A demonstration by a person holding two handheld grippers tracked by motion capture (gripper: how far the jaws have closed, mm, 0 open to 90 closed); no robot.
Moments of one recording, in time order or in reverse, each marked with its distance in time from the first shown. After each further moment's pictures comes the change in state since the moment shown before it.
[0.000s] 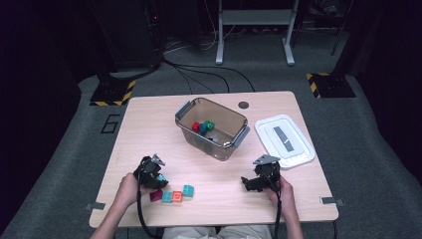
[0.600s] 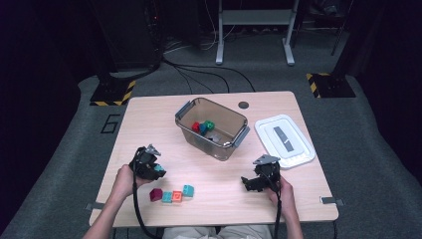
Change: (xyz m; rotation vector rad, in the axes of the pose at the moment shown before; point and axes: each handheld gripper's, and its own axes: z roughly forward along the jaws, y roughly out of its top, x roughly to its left) left arm 0.014 0.020 -0.028 -0.072 0.020 -0.018; right arm 0.000 0.000 0.000 0.000 0.000 0.000
